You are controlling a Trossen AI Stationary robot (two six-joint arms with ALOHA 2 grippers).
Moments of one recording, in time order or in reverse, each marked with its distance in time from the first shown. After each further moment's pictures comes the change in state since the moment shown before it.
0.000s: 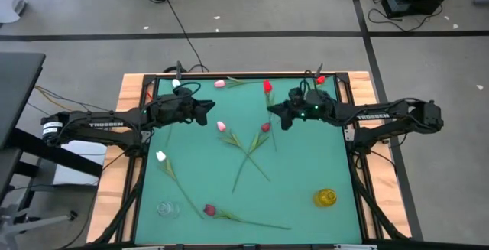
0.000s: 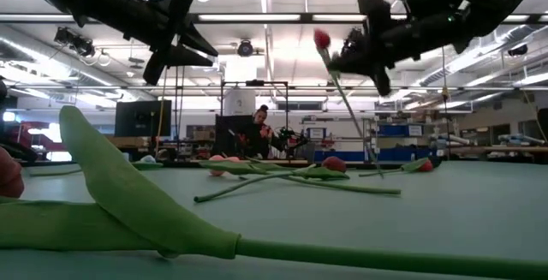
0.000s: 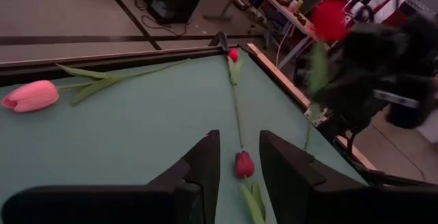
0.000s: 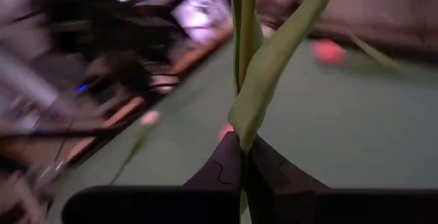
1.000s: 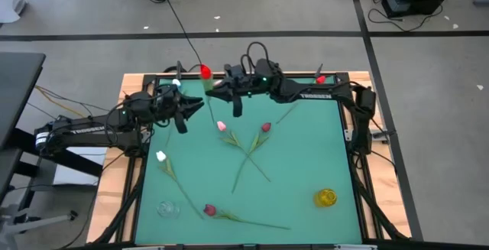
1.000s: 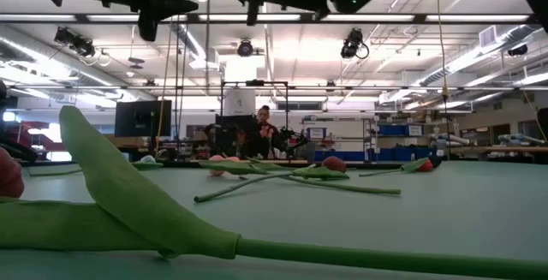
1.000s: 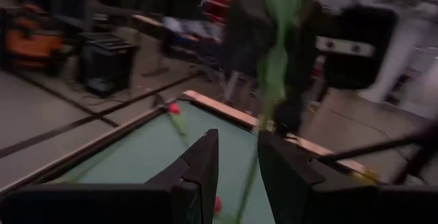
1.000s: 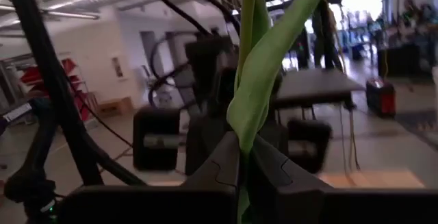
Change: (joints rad) left arm -0.004 -0.281 0.000 -0.002 0.195 0.368; right arm 0.015 0.692 1.006 0.075 -0.414 -0.251
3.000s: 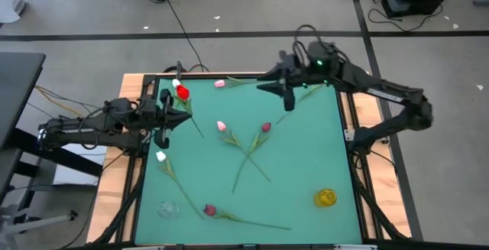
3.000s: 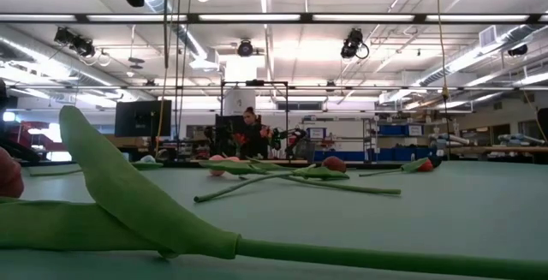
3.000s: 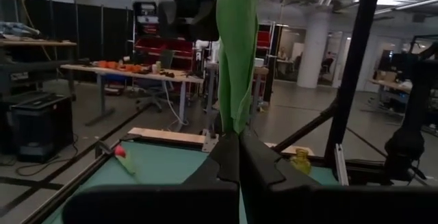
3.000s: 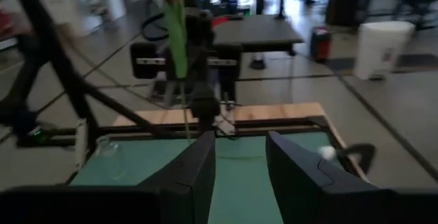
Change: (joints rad) left arm -0.181 -0.188 0.001 -0.051 0.057 0.200; right arm -0.056 -0.596 -0.155 -0.781 0.116 -0.235
